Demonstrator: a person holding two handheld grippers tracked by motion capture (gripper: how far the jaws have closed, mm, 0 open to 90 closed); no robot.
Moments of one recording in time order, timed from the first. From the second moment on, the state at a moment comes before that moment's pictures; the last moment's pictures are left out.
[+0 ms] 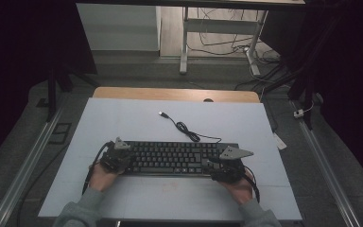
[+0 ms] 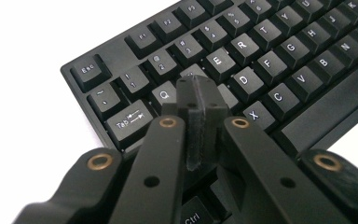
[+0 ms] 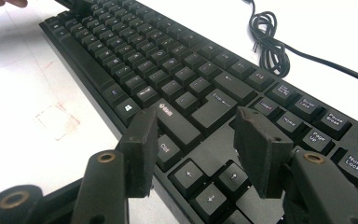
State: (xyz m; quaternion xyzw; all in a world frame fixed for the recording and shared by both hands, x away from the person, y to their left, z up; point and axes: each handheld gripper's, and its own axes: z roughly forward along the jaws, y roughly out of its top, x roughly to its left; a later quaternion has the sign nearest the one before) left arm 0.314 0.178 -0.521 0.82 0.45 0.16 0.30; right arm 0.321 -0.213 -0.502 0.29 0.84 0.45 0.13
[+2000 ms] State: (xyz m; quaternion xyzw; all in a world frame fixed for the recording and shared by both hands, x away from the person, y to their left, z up) left arm 0.293 0.186 -0.505 0.80 0.44 0.14 0.39; right arm 0.331 -0.112 -0.505 0.22 0.87 0.42 0.09
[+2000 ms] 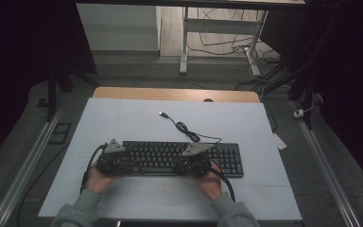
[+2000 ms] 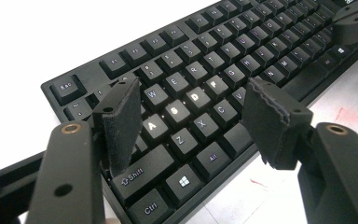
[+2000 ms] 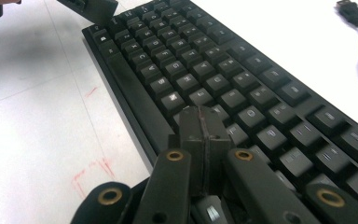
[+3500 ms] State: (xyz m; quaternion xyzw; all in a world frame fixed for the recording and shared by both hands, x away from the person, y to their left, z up) left arm 0.295 0.192 -0.506 0.80 0.45 0.13 0.38; right arm 0.341 -0.076 -0.515 0.21 0.89 0.39 0.10
